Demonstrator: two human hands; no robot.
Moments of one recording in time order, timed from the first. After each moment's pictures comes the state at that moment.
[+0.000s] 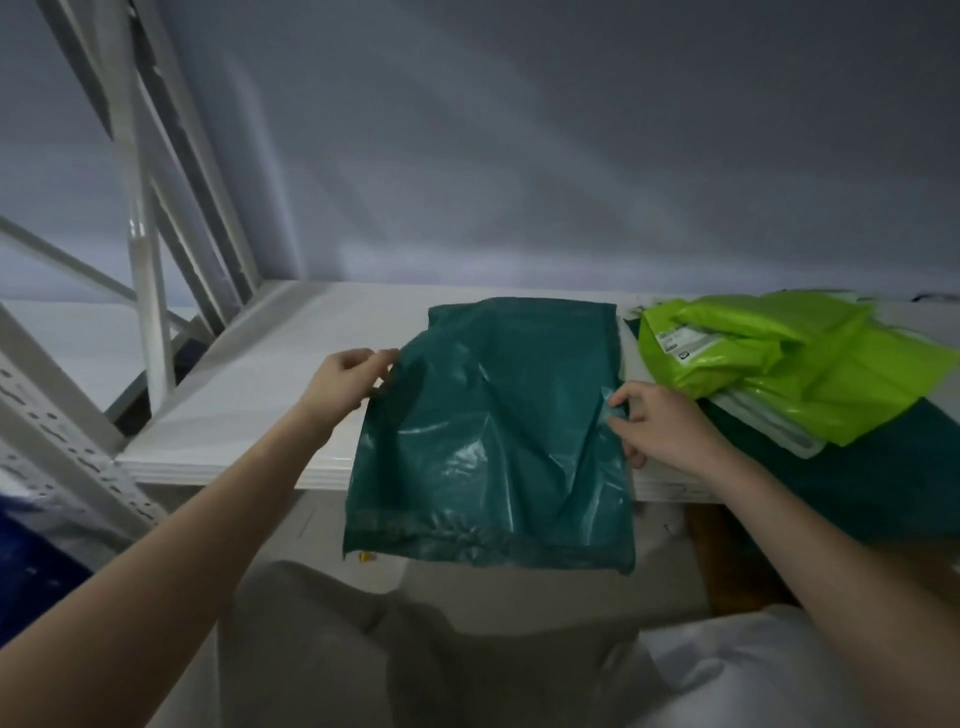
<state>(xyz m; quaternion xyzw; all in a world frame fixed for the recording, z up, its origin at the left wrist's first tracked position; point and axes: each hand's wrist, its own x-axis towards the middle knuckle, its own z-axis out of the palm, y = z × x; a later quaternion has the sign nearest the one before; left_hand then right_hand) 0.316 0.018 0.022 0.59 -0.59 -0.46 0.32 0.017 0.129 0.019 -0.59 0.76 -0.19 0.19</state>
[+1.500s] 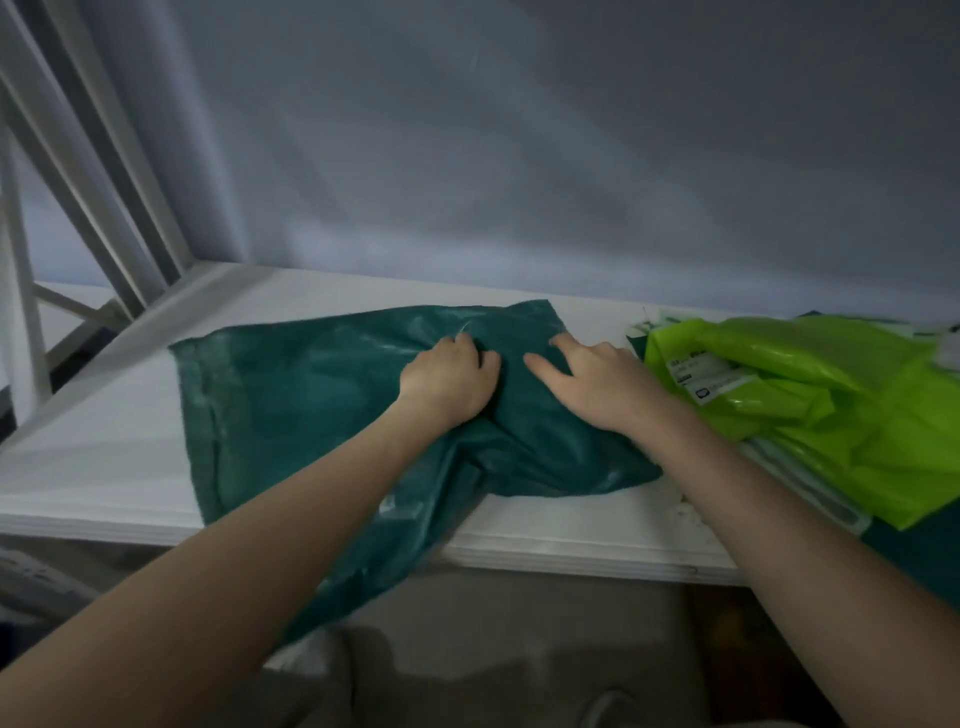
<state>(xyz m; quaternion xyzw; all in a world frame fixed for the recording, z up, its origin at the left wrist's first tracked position) 0.164 -0.045 -0.005 0.59 -0.78 -0.17 0.13 0.012 0.005 0.019 -0.67 0.74 -0.05 0.07</state>
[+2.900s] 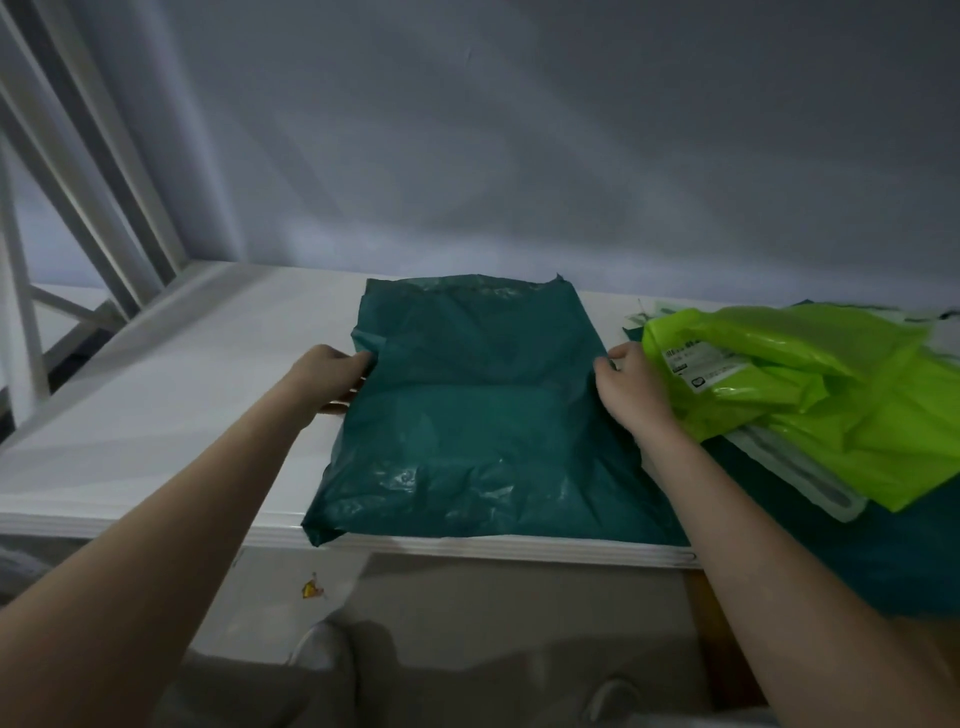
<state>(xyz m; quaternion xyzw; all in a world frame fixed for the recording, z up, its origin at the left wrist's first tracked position) 0.264 -0.077 -0.022 0.65 -0.55 -0.47 0.22 -0.015 0.007 -0.021 -0.44 0.80 -0.35 0.21</state>
